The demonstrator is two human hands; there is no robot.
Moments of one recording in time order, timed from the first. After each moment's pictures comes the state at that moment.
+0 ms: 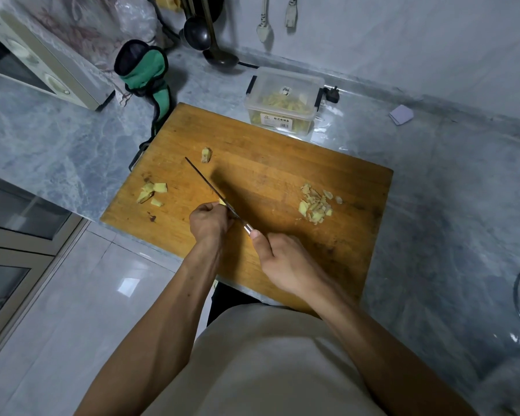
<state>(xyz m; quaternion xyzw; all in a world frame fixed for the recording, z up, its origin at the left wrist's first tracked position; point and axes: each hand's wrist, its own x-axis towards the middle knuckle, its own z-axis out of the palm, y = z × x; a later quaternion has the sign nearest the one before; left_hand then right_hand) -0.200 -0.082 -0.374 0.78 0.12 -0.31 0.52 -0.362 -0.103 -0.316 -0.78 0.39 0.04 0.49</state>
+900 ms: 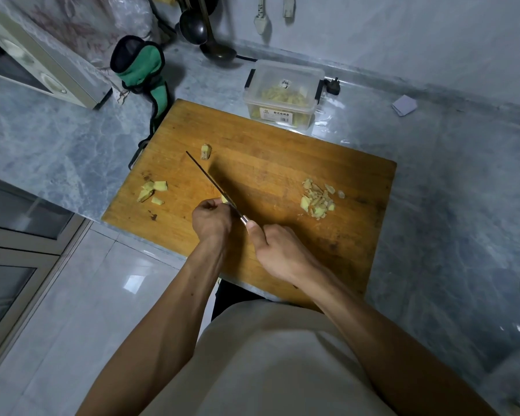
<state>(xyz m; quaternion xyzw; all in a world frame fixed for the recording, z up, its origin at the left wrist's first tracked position) -0.203 -0.083 -0.371 0.81 0.09 -0.30 0.50 -0.347 -0.107 -0.322 -0.76 0.40 0.04 0.51</state>
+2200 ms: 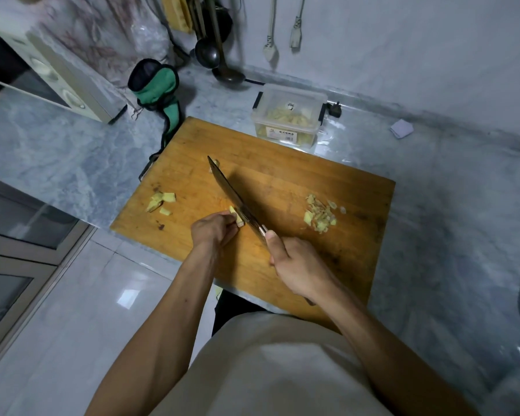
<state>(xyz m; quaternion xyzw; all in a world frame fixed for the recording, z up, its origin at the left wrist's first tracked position) -0.184 -0.074 -0.369 0.72 0.16 -0.40 0.55 -0.364 -0.106 -0.309 -0.75 0.42 0.02 0.51</state>
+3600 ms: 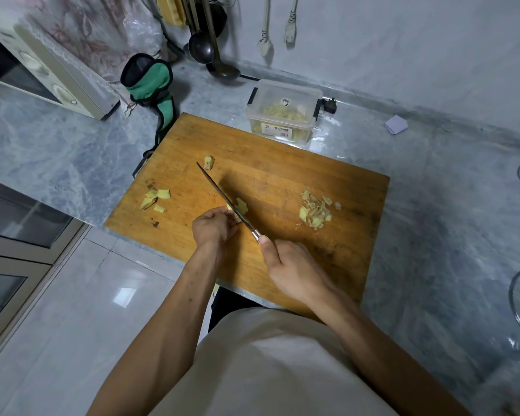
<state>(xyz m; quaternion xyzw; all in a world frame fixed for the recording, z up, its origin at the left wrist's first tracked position) -0.203 -0.077 -0.368 0.74 0.13 -0.36 0.56 -0.371 -0.097 -0.312 -0.79 0.40 0.02 0.48</state>
